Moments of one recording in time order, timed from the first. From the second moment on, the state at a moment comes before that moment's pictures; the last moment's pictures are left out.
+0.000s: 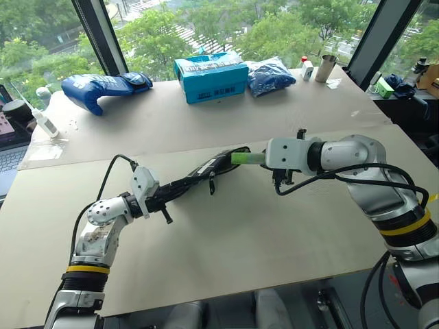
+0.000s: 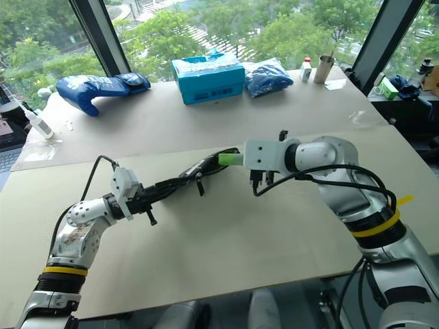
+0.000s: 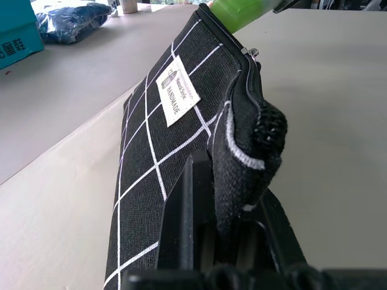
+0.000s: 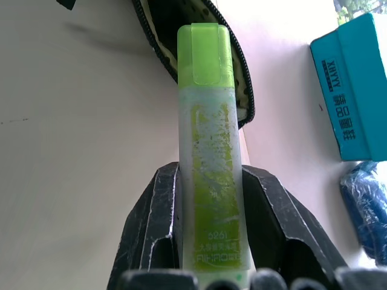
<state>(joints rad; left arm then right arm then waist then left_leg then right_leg) -0.29 0.50 0.02 0.12 -0.35 0.03 -0.99 -0.78 -0.80 0.38 -0.18 -0.22 0.31 1.00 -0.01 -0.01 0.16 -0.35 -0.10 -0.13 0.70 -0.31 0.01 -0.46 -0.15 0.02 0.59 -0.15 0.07</state>
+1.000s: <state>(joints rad) -0.31 0.49 -0.01 0.12 -0.33 0.03 -1.01 -0.89 -0.57 0.57 0.22 -0.56 -0.45 0.82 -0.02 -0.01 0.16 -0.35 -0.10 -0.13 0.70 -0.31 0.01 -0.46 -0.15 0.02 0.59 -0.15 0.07</state>
